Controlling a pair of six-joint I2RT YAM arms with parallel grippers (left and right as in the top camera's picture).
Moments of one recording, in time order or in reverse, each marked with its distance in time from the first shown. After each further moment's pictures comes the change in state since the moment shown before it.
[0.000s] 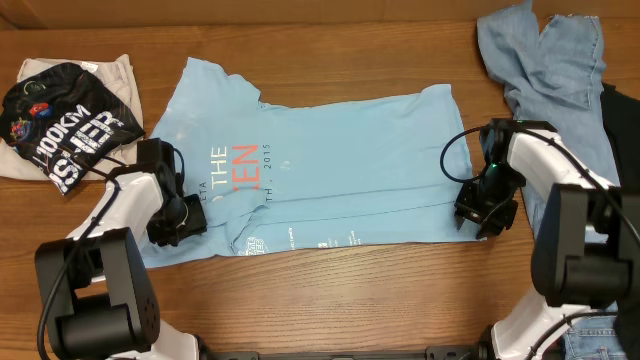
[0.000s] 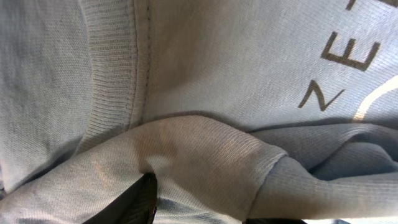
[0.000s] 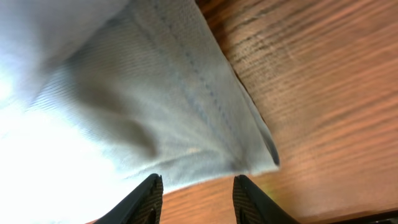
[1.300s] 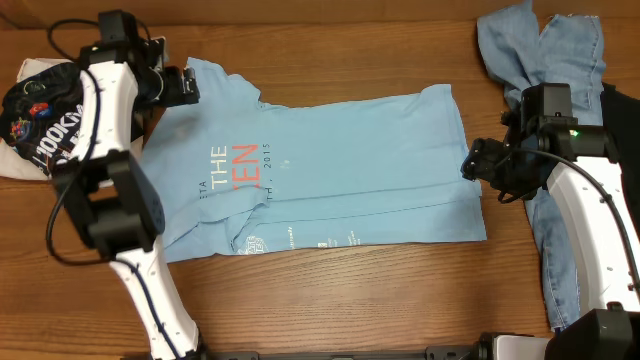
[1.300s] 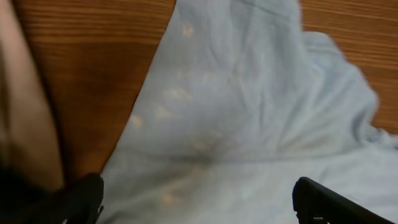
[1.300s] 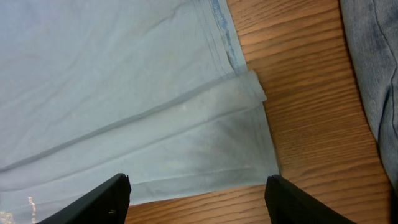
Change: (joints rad) left arm 0.021 0.602 1.127 -0.148 0.209 0.234; right arm 0.000 -0.403 0.070 0.123 -0.068 -0.170
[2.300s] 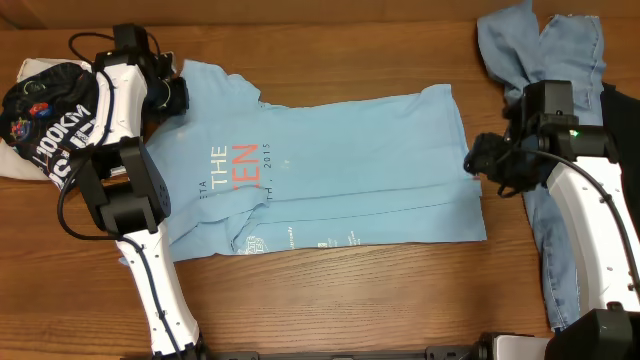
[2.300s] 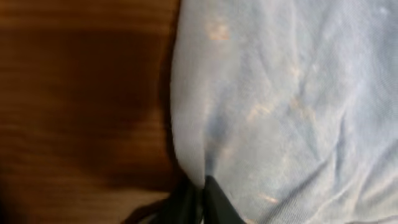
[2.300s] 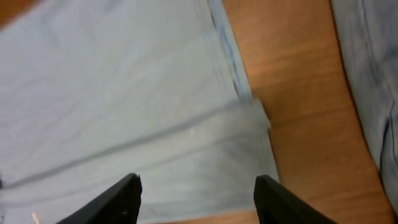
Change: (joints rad) left arm 0.007 0.208 0.150 -0.058 -0.011 0.002; right arm 0.000 0.000 0.000 0.095 0.000 -0.003
